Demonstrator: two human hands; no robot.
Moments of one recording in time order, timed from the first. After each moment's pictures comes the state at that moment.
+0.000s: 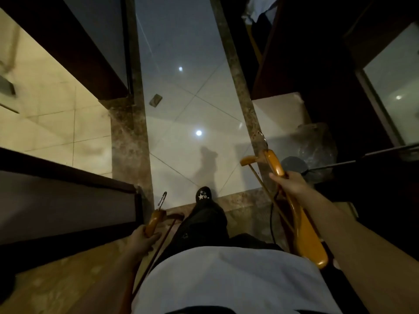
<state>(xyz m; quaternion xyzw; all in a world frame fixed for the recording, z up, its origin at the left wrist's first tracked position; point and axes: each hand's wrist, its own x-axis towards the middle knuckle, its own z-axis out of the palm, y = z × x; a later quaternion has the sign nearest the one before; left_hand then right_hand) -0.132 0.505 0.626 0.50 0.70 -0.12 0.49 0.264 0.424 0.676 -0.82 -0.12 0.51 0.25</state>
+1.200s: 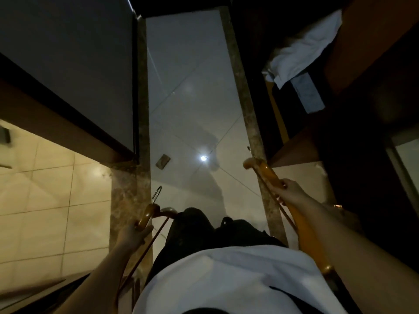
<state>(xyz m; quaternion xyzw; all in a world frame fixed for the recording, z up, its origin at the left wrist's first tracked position) 0.046 1.018 0.635 0.51 0.73 -0.08 0.44 0.449 0.925 0.673 -0.81 -0.17 0.52 0.20</state>
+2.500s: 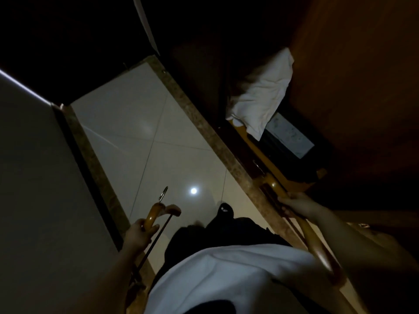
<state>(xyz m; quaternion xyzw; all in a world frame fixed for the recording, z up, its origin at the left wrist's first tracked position) 0.350 1.582 0.629 0.67 0.59 -0.15 0.44 0.664 1.296 0.675 -0.80 0.05 0.53 0.28</state>
